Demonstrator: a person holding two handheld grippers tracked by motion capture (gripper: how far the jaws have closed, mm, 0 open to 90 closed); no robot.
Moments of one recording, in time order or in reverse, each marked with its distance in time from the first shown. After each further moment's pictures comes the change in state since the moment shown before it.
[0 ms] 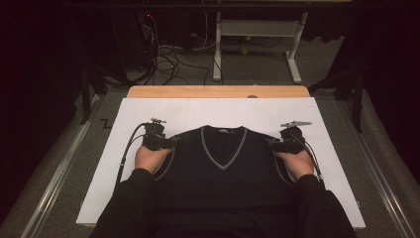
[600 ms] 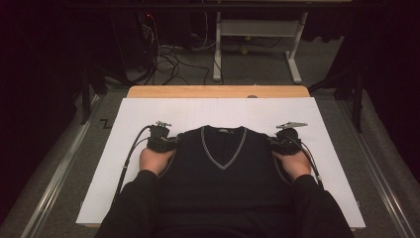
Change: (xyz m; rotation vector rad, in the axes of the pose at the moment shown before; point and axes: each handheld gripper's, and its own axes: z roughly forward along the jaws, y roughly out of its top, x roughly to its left) left arm -0.014 -0.005 0.003 -0.024 -0.020 0.012; right arm 0.014 0.000 -0.003 -0.008 0.037 -0.044
